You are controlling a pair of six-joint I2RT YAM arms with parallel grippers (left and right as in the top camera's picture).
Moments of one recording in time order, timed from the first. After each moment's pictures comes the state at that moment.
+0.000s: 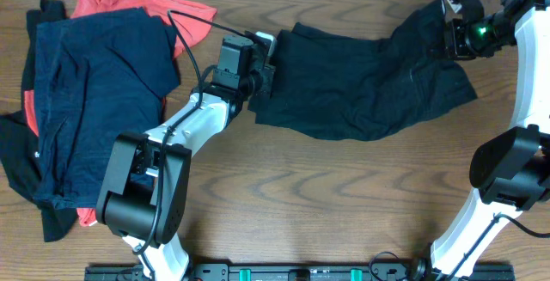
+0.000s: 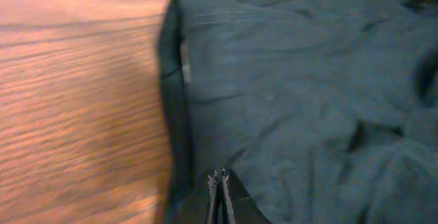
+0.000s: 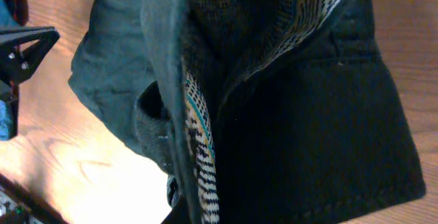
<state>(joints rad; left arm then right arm) -0.33 1.88 1.12 0.02 0.25 -0.06 -0.22 2.09 2.16 -1.48 -0.50 -0.32</state>
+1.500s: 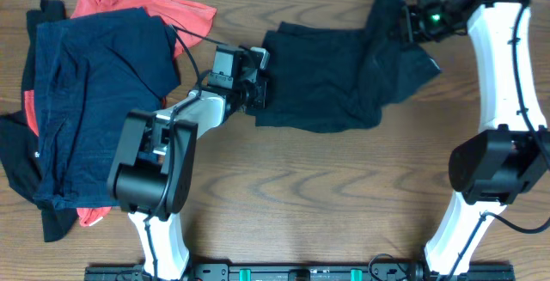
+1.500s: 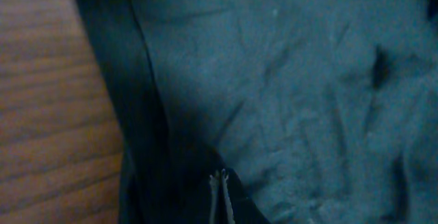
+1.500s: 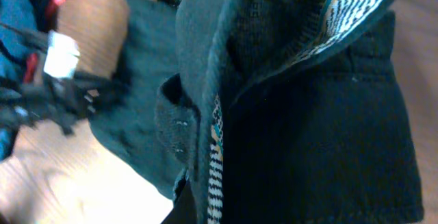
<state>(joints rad) -0.27 2.04 1.12 0.01 0.40 -0.15 -0.01 2.09 2.16 -1.25 -0.48 -0.16</state>
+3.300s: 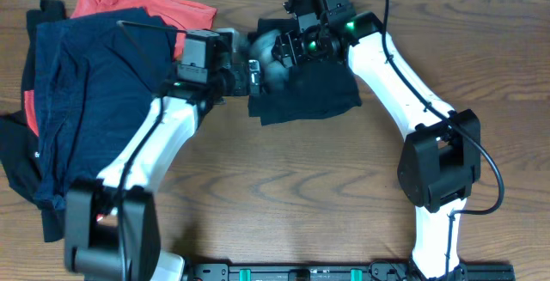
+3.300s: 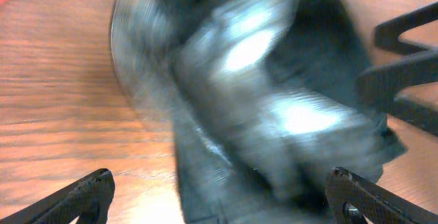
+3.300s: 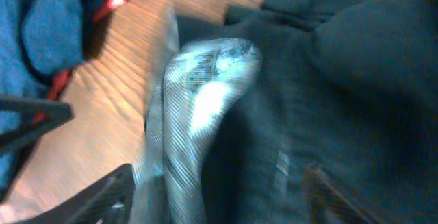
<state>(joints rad) -0.21 1.65 1.12 -0.30 0.26 -0.27 0.42 2.13 1.88 -0.69 -0.36 0.13</state>
